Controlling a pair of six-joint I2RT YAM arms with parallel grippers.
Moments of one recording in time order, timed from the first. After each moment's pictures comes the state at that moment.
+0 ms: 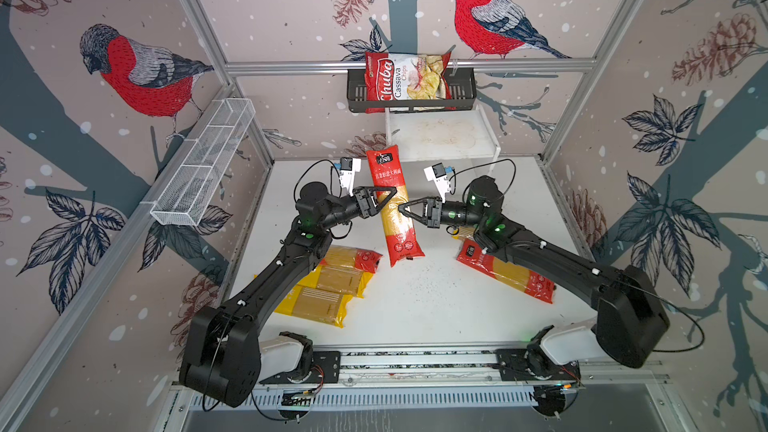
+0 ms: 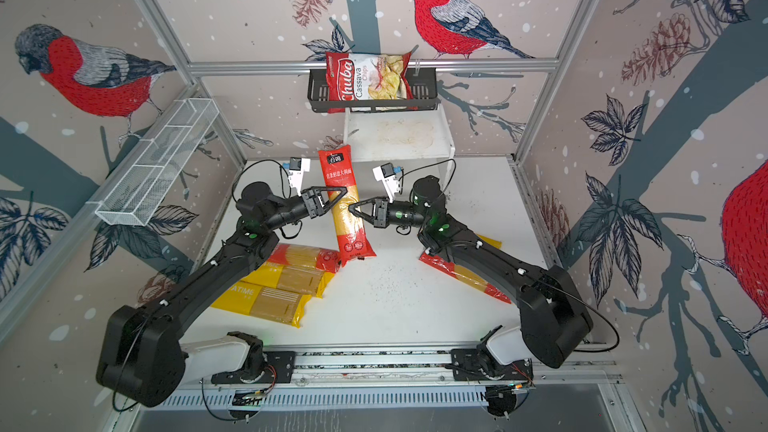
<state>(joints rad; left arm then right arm) -0.32 1.26 0.84 0.47 0.81 -0.82 0.68 1.43 0.99 0.43 -0.79 0.77</state>
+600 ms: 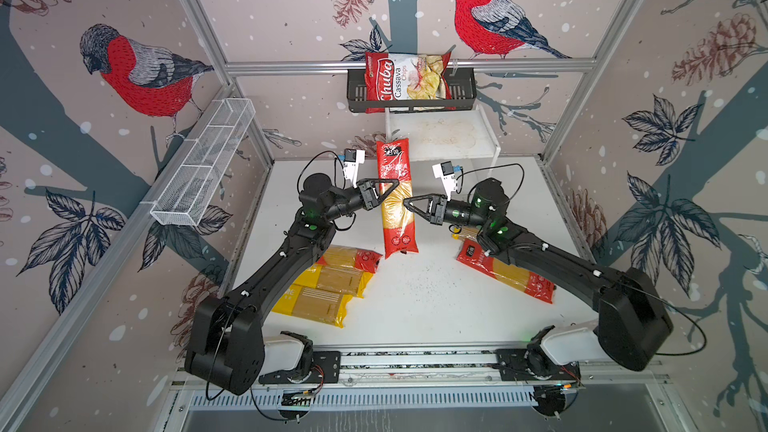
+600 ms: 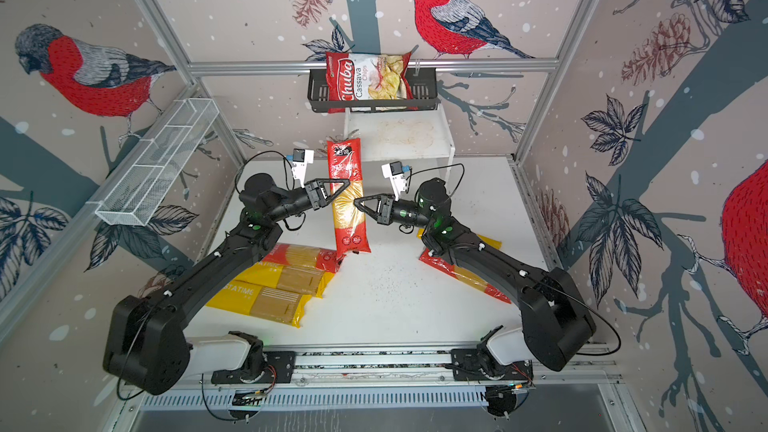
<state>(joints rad) -0.34 1.32 0.94 0.47 0.81 -0.85 0.67 1.41 0.94 0.50 -0.71 0.82</state>
